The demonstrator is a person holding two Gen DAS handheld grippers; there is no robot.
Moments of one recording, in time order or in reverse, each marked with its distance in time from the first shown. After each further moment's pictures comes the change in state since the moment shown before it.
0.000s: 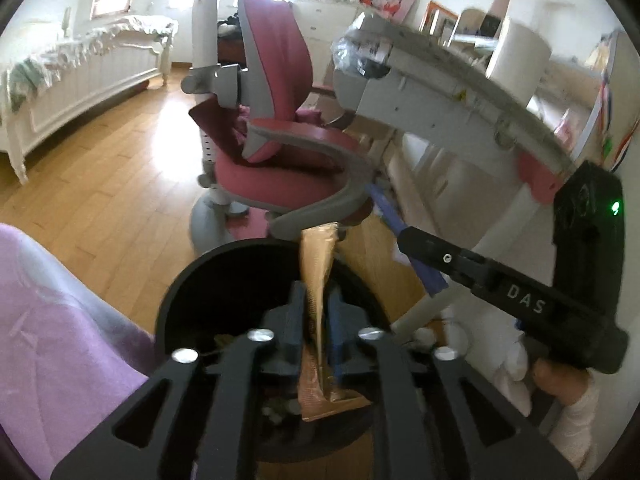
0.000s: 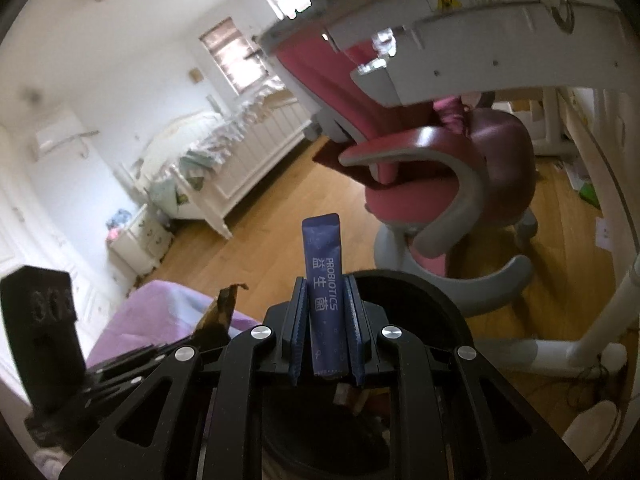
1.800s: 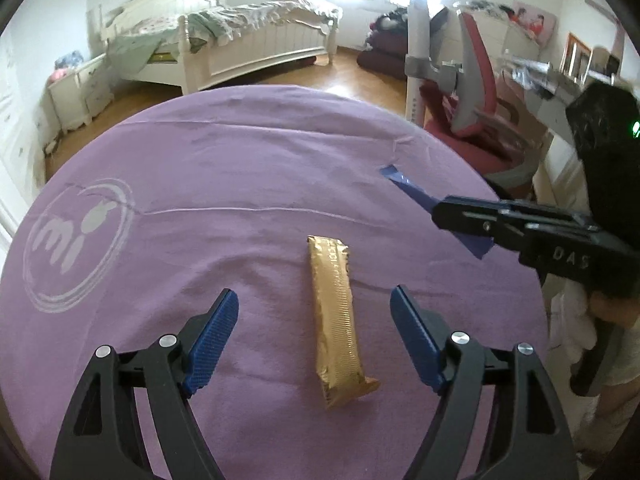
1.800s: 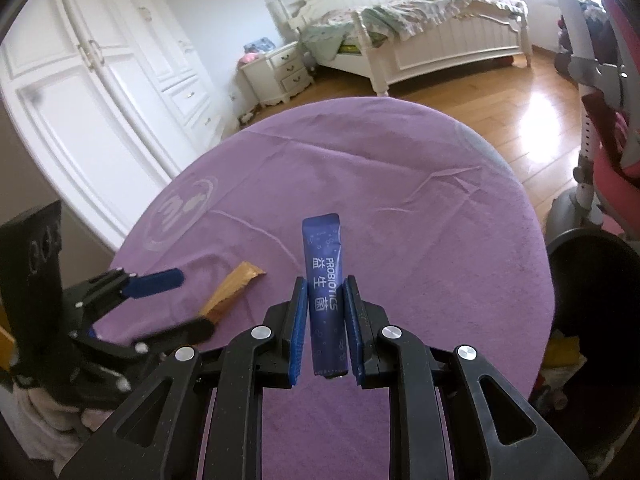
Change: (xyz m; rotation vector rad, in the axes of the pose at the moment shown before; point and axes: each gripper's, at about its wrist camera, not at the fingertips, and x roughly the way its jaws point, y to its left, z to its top) left arm -0.197 0.149 -0.157 -0.266 0.045 0.465; right arm 0.056 0.257 -0.124 -0.531 0.438 0.385
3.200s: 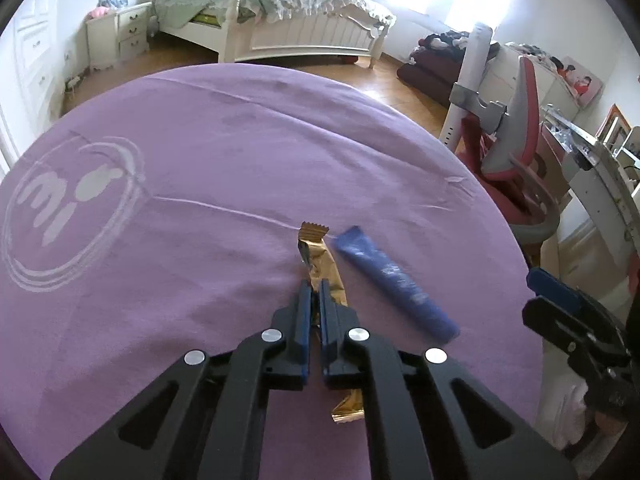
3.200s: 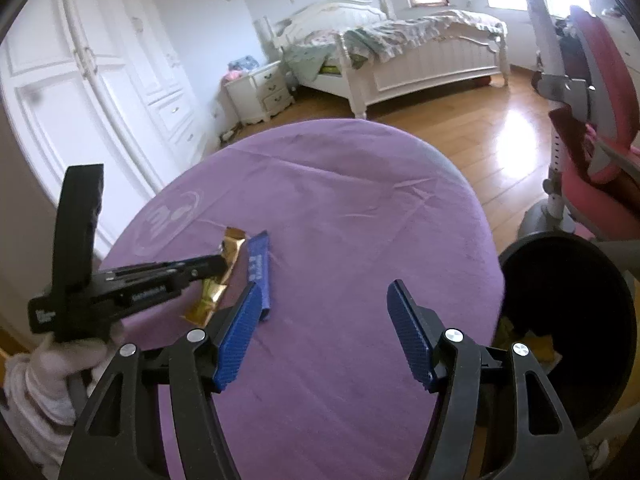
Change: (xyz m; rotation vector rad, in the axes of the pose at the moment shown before) left arm 0.013 0.045 0.012 -0.250 0.012 -0.019; right arm -0.017 0.005 -0.016 -0.012 -0.076 -0.089
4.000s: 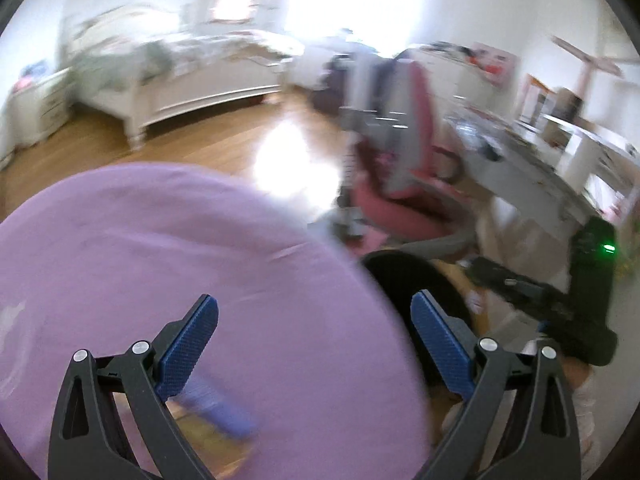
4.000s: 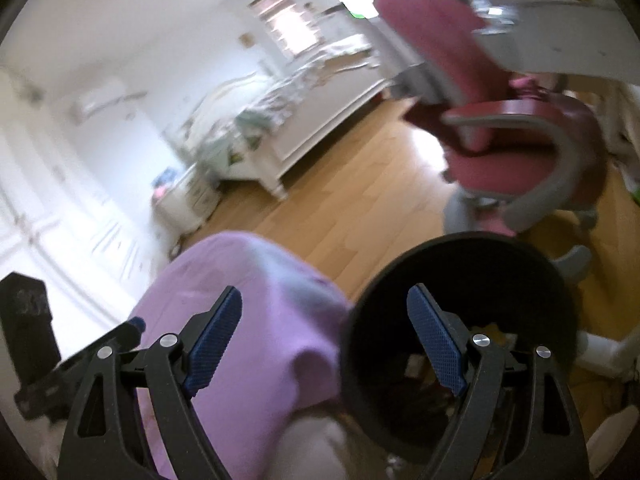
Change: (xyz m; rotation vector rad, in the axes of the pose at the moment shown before) left arm -0.012 -0.109 0.034 0.178 -0.137 -0.166; right arm -0.079 -0.167 -0.007 0.411 -0.256 -0.111
